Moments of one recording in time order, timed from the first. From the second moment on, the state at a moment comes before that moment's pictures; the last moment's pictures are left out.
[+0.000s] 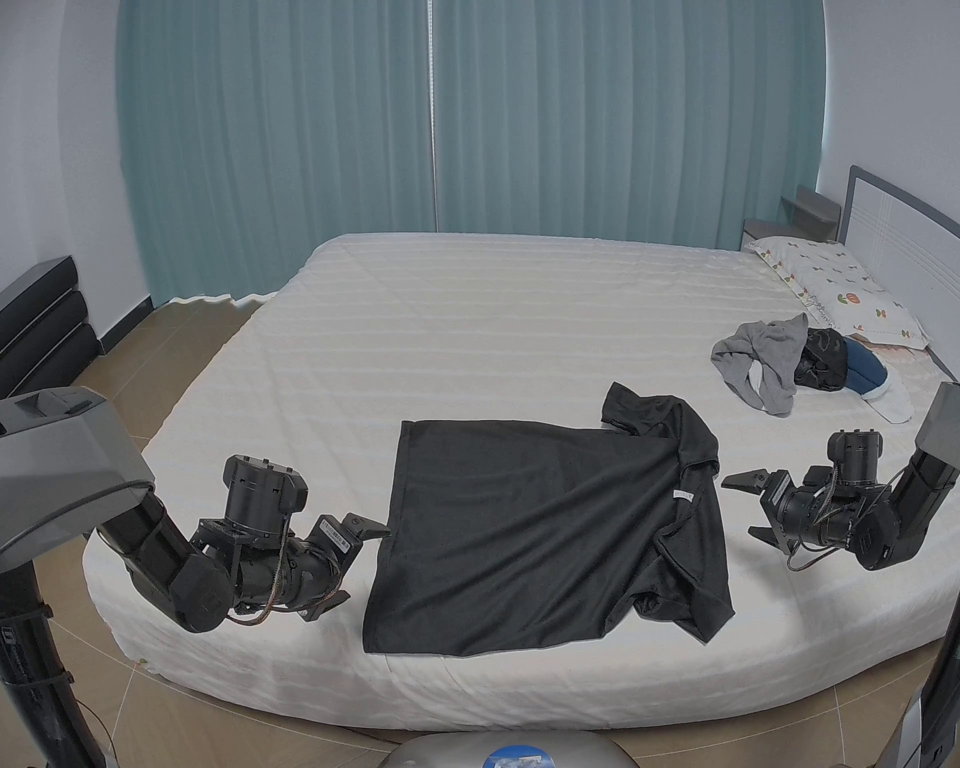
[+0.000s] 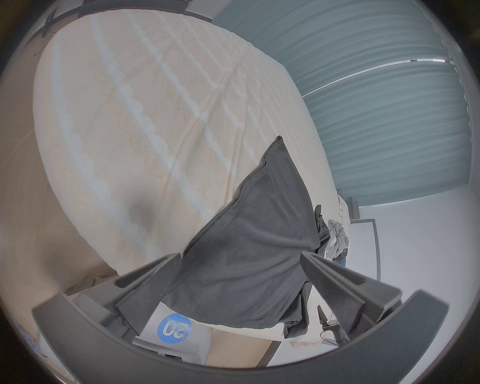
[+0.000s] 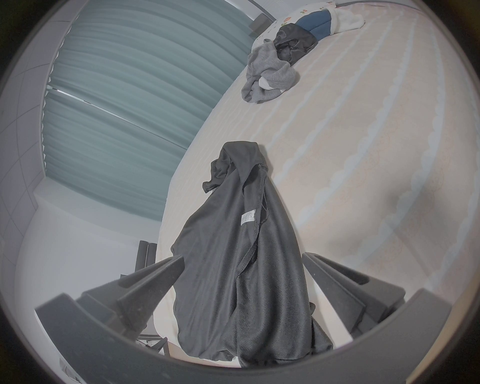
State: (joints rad) left arm -0.35 2.06 -0.63 -0.70 -0.14 -1.19; right arm -0.06 2.14 -0.64 -0.92 0.39 0.82
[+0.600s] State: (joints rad) left arm -0.36 2.04 -0.63 -0.70 -0.14 -1.19; right arm -0.03 2.13 -0.63 -0.92 0.39 0.82
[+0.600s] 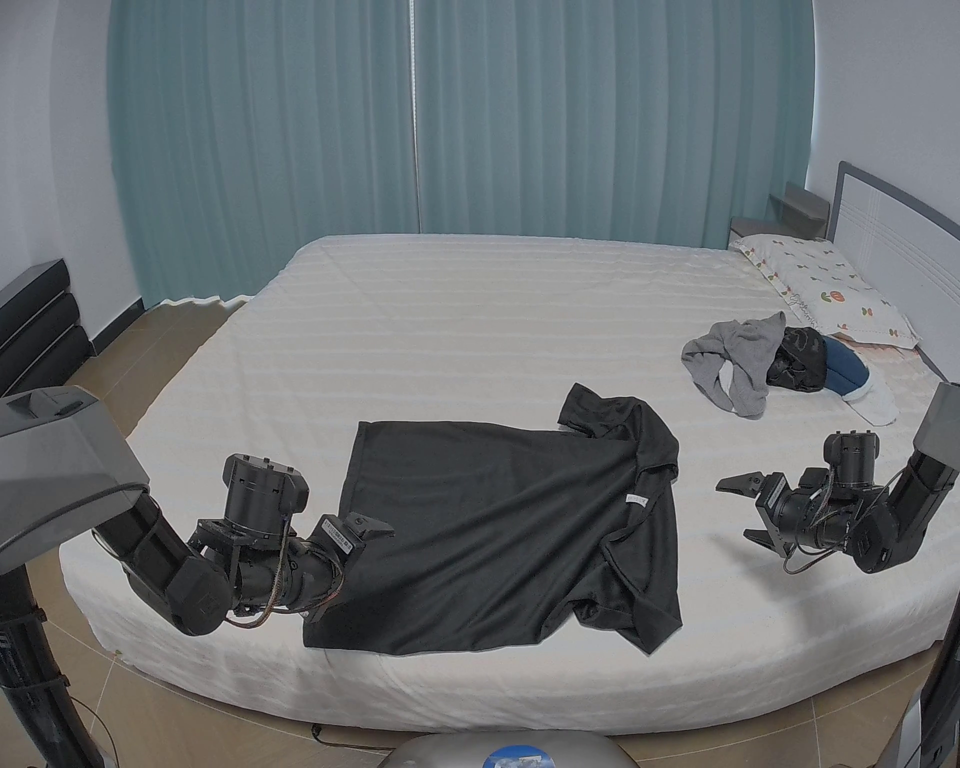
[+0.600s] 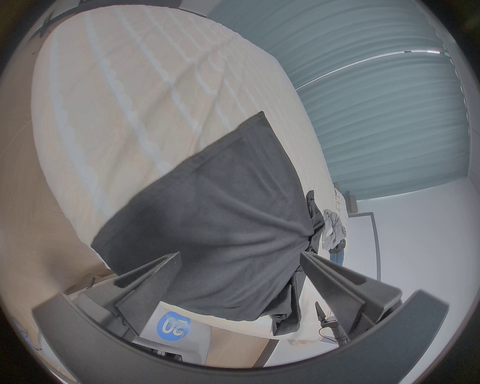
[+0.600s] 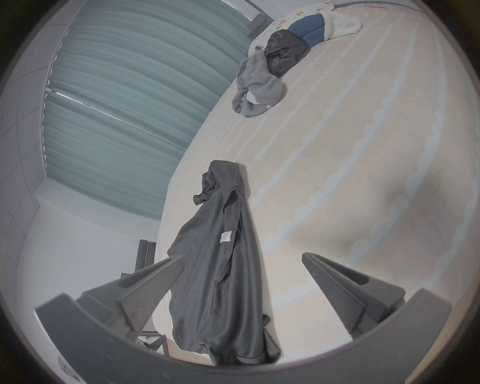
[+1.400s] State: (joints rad) left arm -0.34 2.05 -0.59 -0.69 -0.10 -1.05; right arm 0.01 2.14 -0.62 -0.92 0.38 0.81
